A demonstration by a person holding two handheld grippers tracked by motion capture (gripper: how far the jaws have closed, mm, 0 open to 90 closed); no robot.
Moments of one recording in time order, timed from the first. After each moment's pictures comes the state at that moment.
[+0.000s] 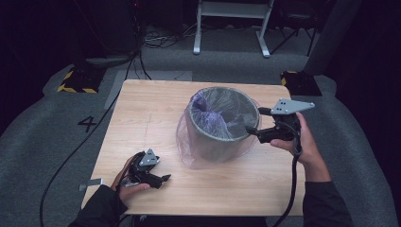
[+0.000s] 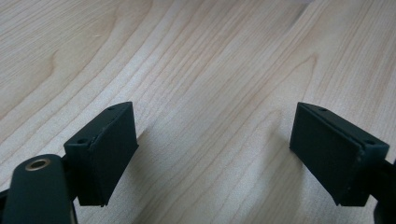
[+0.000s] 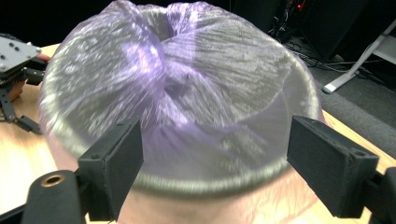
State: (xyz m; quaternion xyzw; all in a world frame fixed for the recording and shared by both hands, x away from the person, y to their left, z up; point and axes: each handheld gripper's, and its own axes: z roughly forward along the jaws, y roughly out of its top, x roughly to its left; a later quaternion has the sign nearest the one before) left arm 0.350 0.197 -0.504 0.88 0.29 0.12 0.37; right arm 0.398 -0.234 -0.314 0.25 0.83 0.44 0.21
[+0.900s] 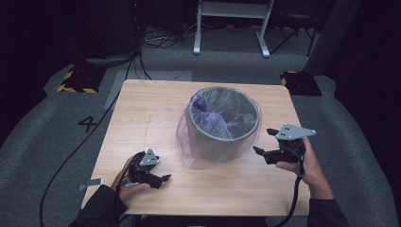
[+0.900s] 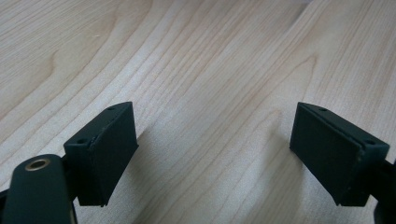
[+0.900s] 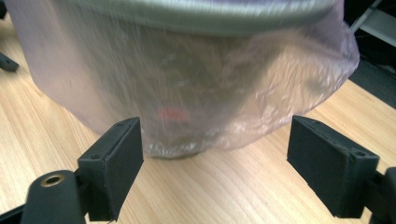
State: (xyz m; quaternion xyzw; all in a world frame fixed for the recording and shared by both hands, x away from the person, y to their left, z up) left arm 0.350 0.197 -0.504 0.88 0.29 0.12 0.37; right arm 0.371 -0.262 -0.376 0.27 0.85 0.40 0.23
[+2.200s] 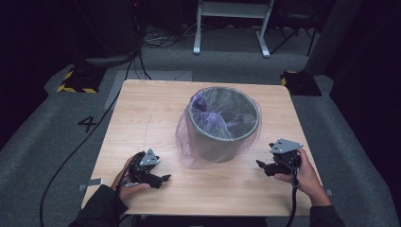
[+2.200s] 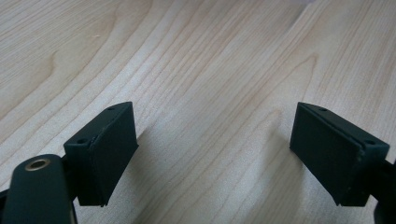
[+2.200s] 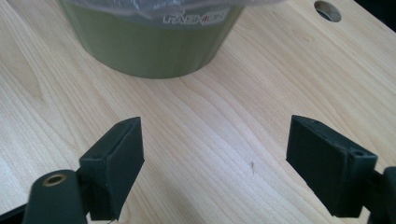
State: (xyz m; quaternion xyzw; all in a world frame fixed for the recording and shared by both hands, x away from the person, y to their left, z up) left arm 0.350 0.197 -0.504 0.88 0.29 0.12 0.37; right arm 0.365 -0.273 -0.433 0.29 0.88 0.30 0.24
